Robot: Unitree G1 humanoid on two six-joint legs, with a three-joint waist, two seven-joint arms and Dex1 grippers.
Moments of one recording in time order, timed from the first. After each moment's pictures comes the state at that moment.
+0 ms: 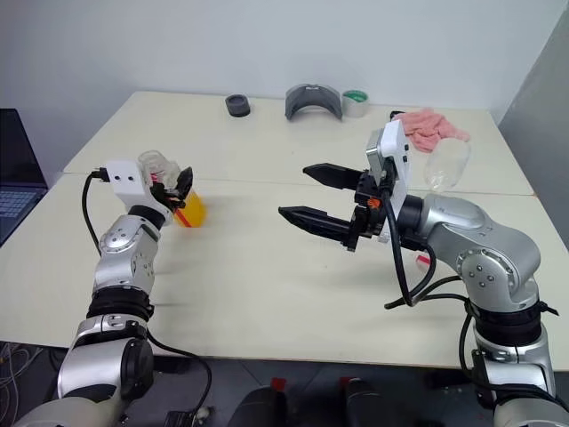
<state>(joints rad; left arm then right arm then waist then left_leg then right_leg) -0.71 0.45 0.27 0.72 -0.23 -0.10 -0.34 -0.68 -0.54 -0.01 -0.44 0.93 0.85 0.64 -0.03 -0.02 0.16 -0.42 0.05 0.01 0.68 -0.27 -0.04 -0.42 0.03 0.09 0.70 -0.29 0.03</state>
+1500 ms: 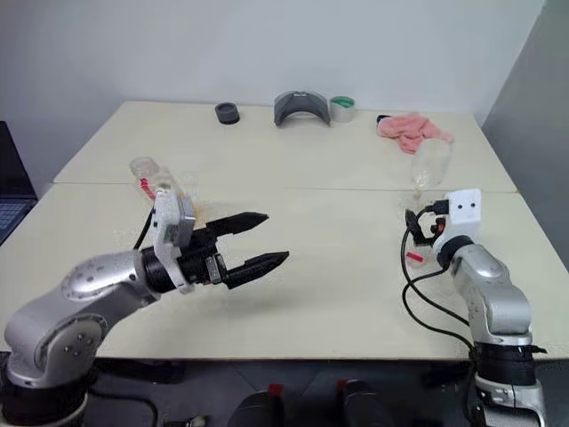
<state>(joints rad) -0.33 0.68 0.12 -0.59 -0.83 0.78 -0.68 -0.38 -0.42 -0.20 -0.13 0.34 0.62 0.14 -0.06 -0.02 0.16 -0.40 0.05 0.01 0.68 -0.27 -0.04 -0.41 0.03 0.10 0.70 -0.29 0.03</state>
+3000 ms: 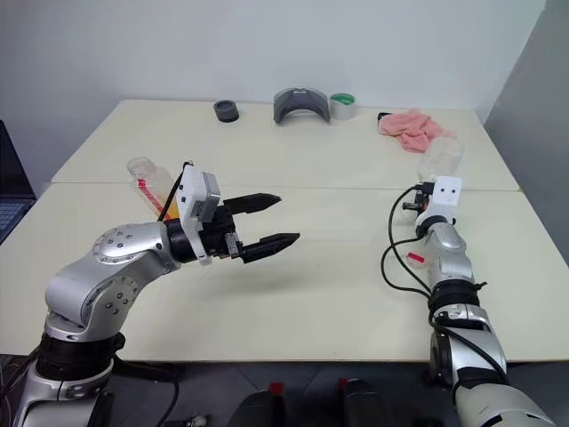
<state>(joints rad) -0.42 0.63 0.01 -0.44 -0.66 0.69 -0.77 -0.77 -0.29 -0.20 0.80 0.19 0.01 0.18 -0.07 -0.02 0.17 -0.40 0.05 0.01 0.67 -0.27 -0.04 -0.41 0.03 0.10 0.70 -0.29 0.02</state>
